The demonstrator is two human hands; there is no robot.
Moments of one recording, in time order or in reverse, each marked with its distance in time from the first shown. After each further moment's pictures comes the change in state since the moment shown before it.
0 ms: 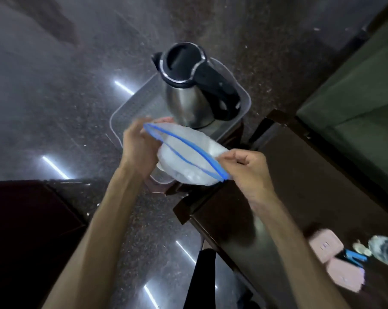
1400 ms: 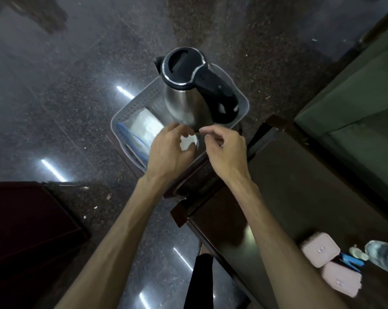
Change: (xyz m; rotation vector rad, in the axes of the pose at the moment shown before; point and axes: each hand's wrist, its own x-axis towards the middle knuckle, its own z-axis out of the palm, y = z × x) left_hand -0.009 -0.029 0.036 1.482 0.143 0.634; right_hand 0.041 -0.010 0.036 -0.331 0.092 -0.359
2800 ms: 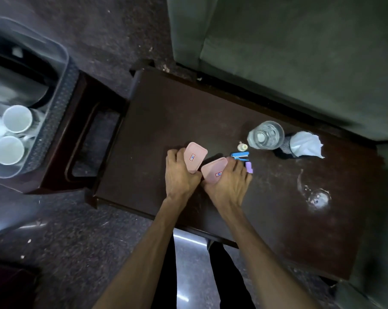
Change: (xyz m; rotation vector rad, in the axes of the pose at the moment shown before) left_hand -0.209 0.165 0.280 -0.120 -0.378 0.004; right_hand -0.250 0.264 -0.170 -0.786 0.466 0.643
